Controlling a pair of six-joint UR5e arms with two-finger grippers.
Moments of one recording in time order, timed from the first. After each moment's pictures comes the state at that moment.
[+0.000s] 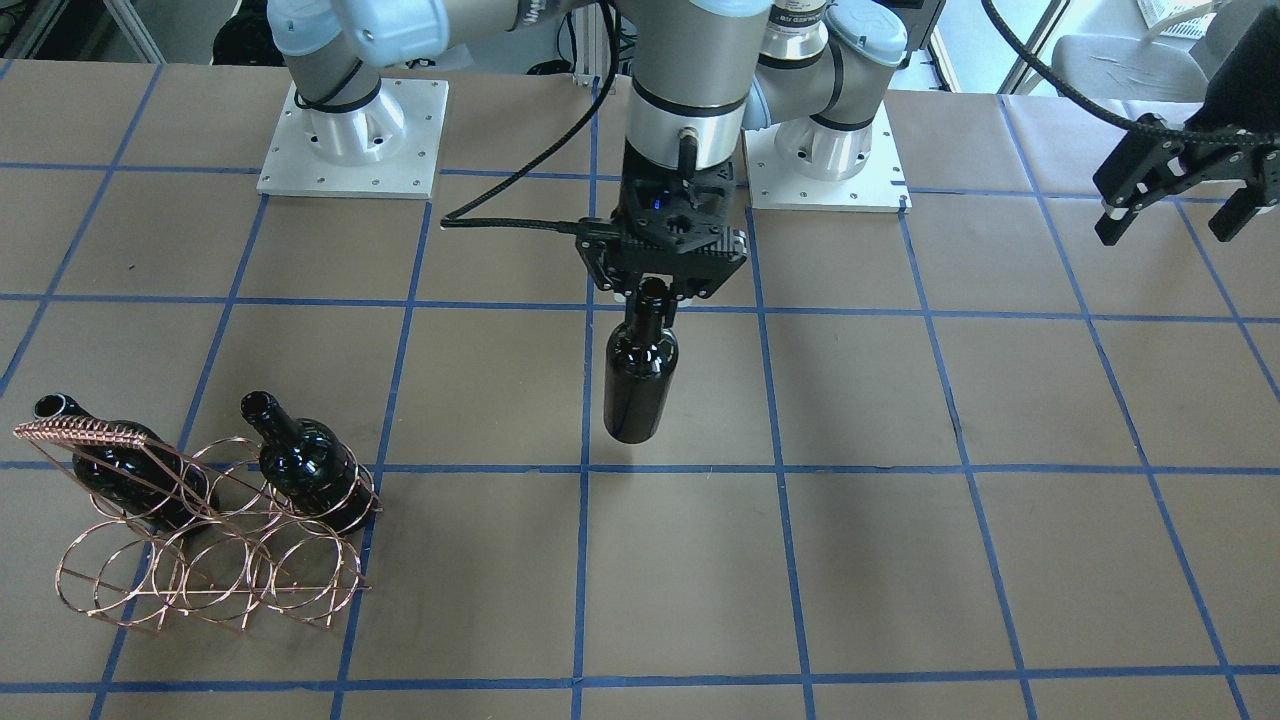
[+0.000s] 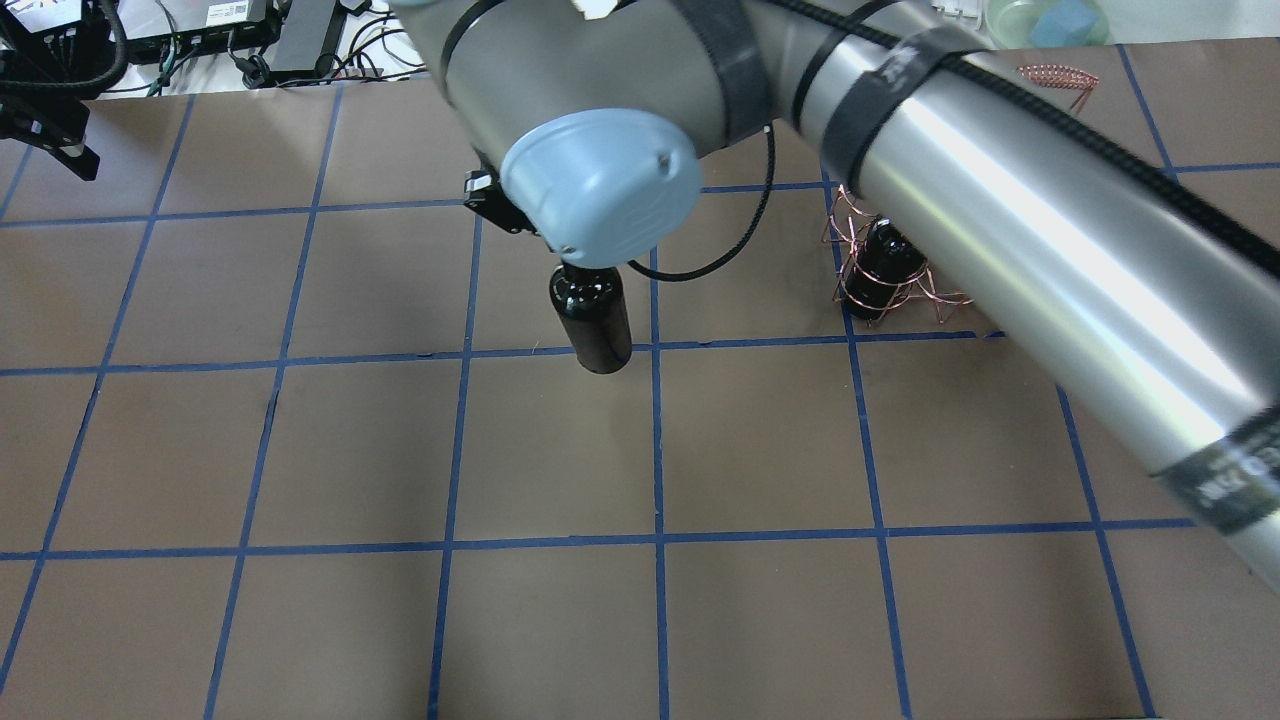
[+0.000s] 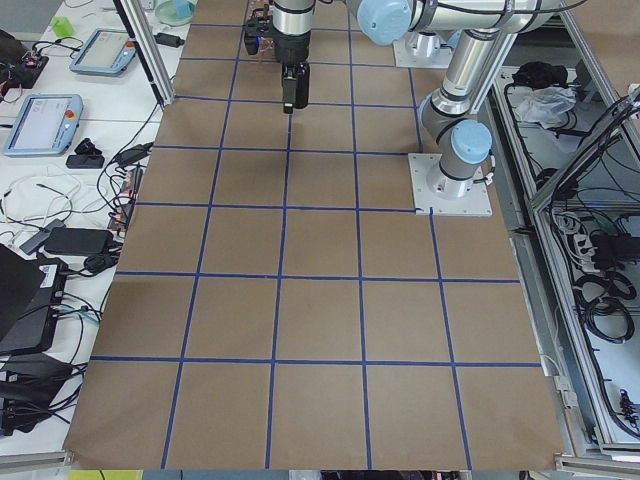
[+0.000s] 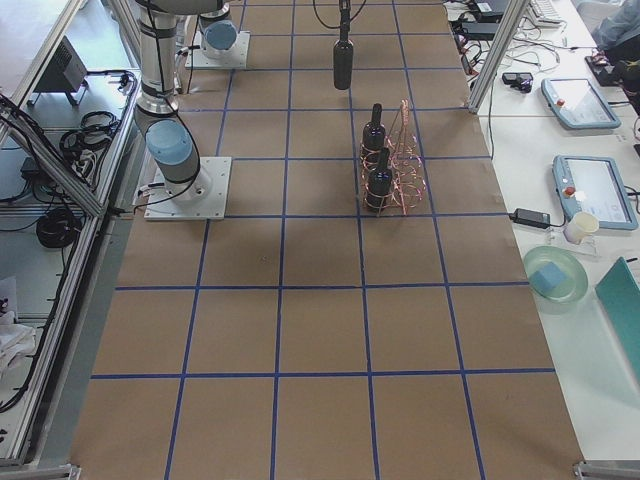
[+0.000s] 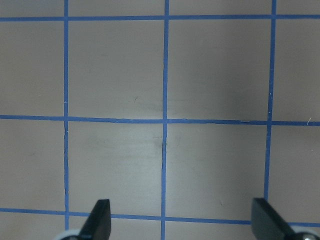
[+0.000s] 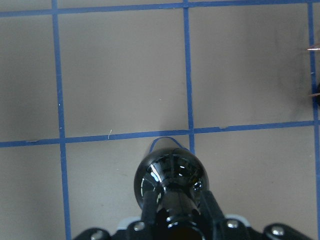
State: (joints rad) left arm -1.19 -1.55 -1.41 -1.63 1.60 0.35; right arm 2.07 -1.26 1.28 -1.70 -1.67 0.56
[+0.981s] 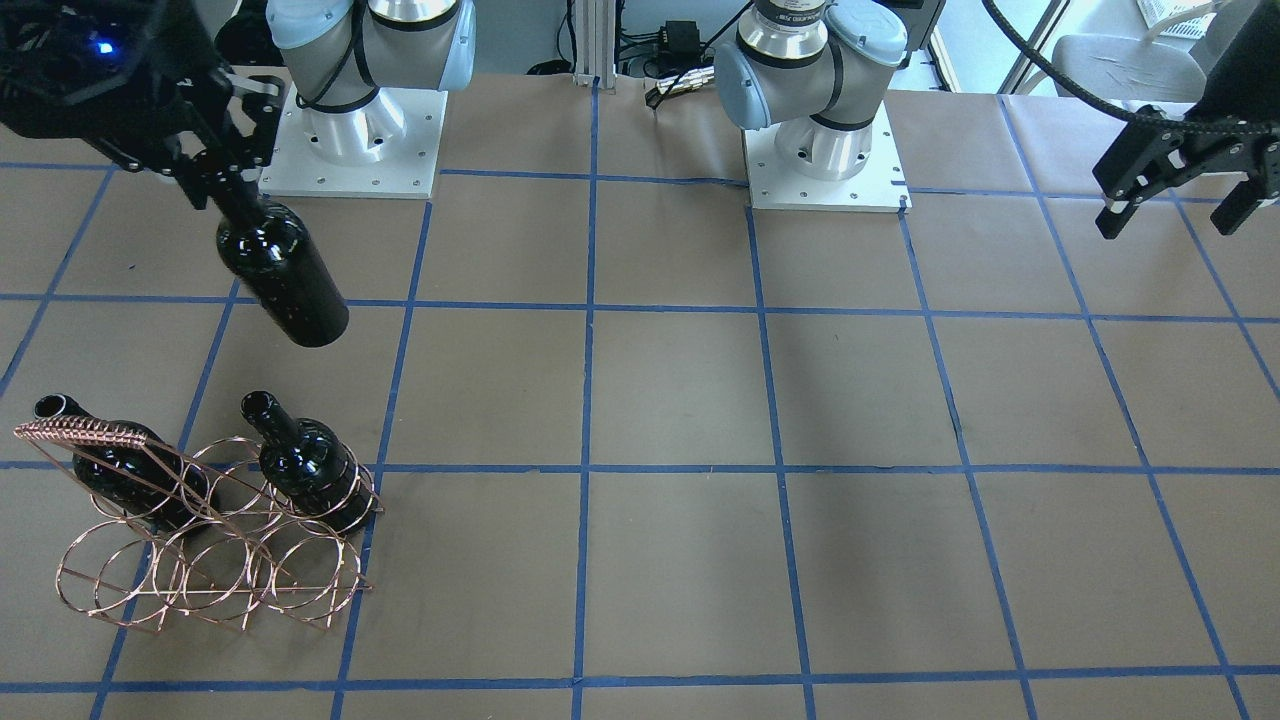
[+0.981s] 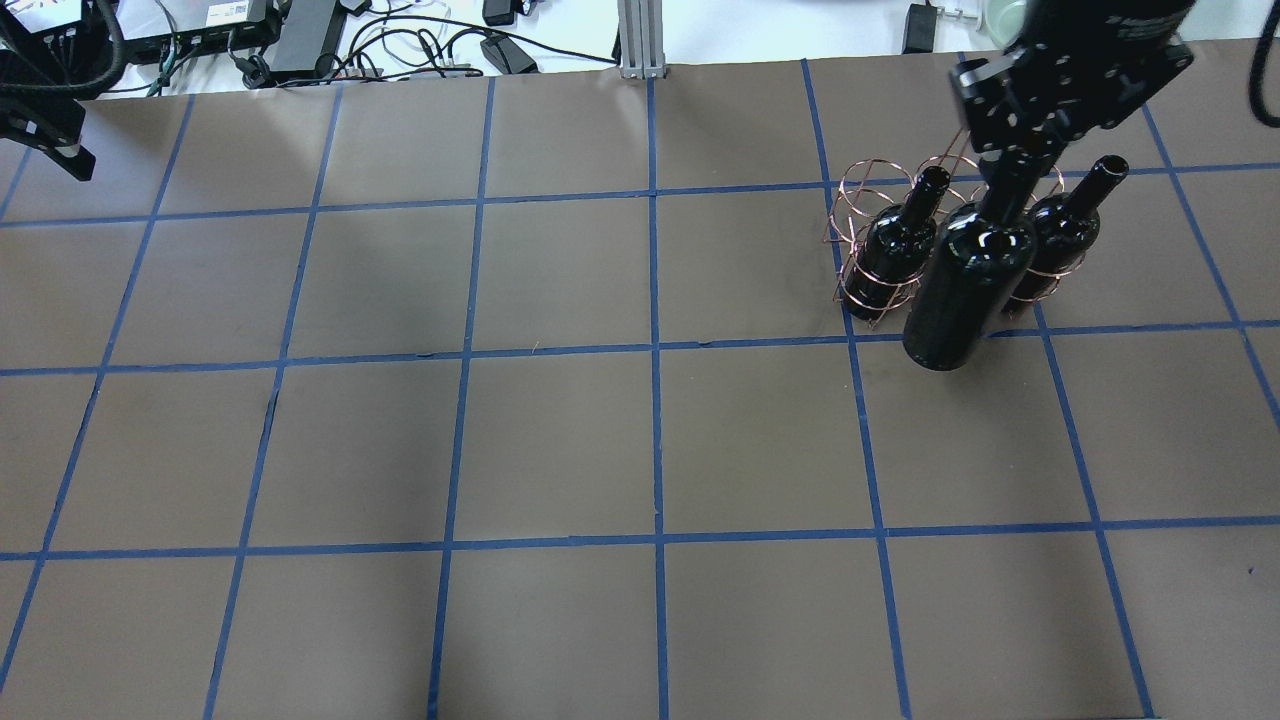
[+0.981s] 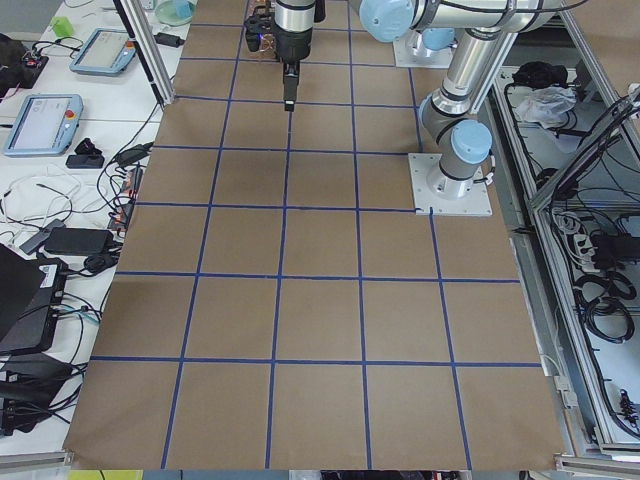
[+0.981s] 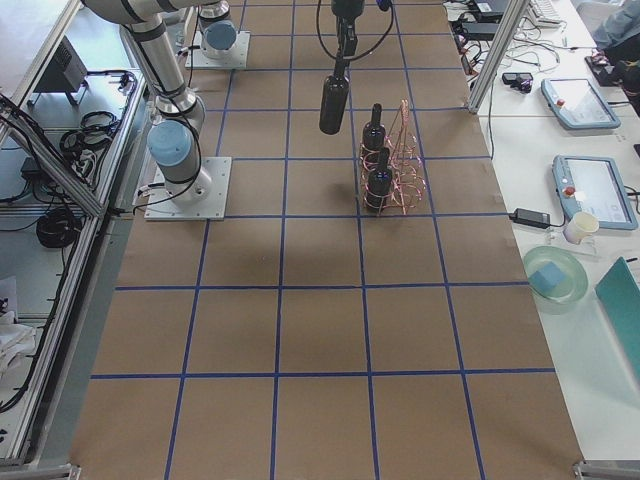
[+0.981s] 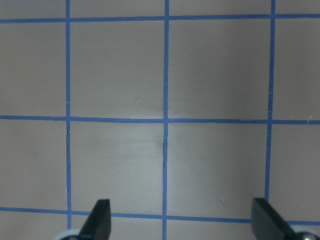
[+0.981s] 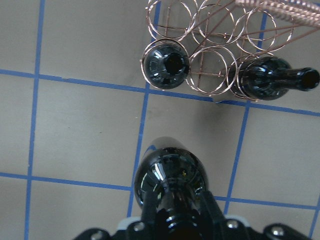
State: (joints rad) left arm -1.20 -1.54 -1.41 -1.64 1.61 0.35; right arm 1.47 -1.57 1.37 -1.37 -1.61 -0.25
